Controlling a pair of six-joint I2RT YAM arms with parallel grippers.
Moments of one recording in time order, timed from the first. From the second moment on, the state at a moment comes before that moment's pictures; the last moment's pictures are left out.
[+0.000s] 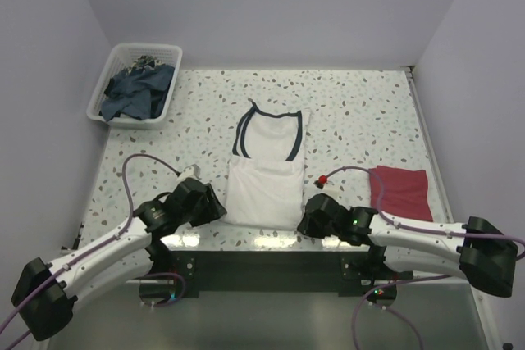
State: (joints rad) left arm -0.74 0.75 0.36 -0.51 -0.11 -1.01; right arm 1.08 1.00 0.35 -0.32 0.22 1.13
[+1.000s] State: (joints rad) left arm -0.80 0.94 0.32 -0.35 -0.09 -1.07; right arm 1.10 1.04 0.41 -0.38 0.23 1.13
